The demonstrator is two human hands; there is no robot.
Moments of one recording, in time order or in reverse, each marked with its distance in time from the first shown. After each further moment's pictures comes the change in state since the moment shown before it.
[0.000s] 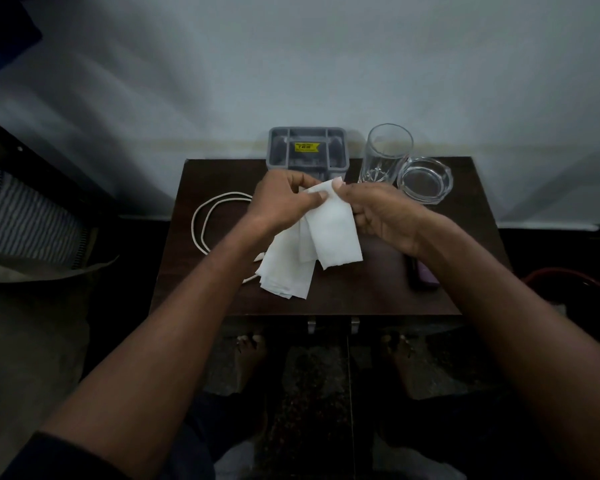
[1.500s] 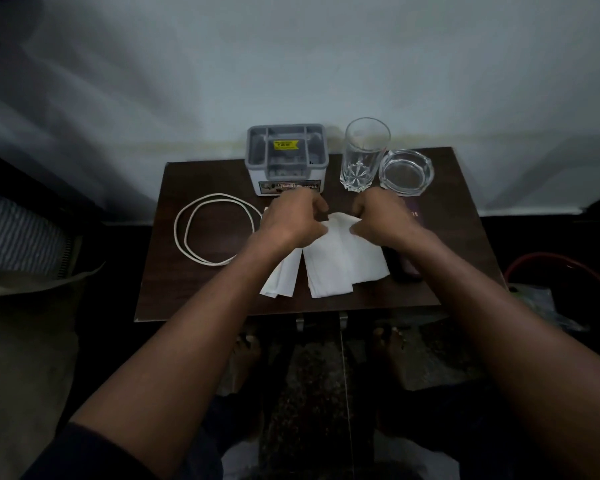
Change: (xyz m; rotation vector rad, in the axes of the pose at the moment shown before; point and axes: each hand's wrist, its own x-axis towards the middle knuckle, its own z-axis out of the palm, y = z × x) left_hand 0.003 0.003 0.047 0.652 -0.135 0.117; right_hand 0.013 0.032 -0.025 -1.031 0.379 -0.023
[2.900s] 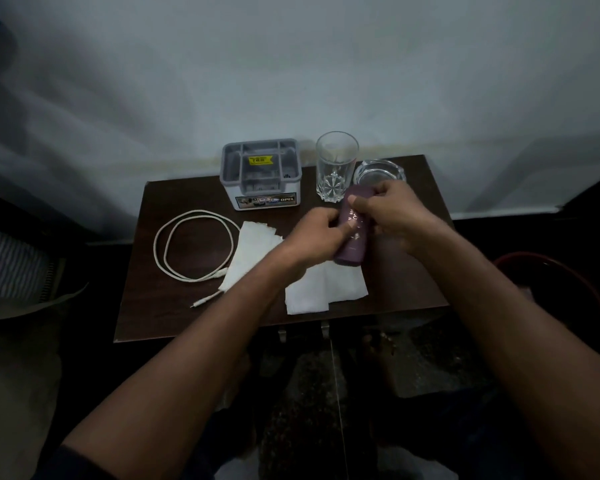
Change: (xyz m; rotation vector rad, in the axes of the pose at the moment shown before) left_hand -0.011 0.060 0.033 -0.674 -0.175 -0.029; right_hand -0.006 0.036 -0.031 0.874 0.093 0.323
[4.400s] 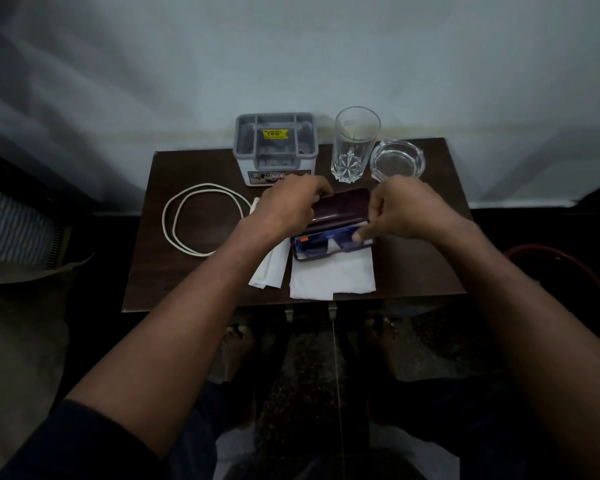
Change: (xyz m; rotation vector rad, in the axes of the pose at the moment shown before) left_hand 0.013 -0.019 -0.059 0.835 0.116 0.194; right_hand -0.022 -0.007 -0.004 -0.923 -0.203 -0.279
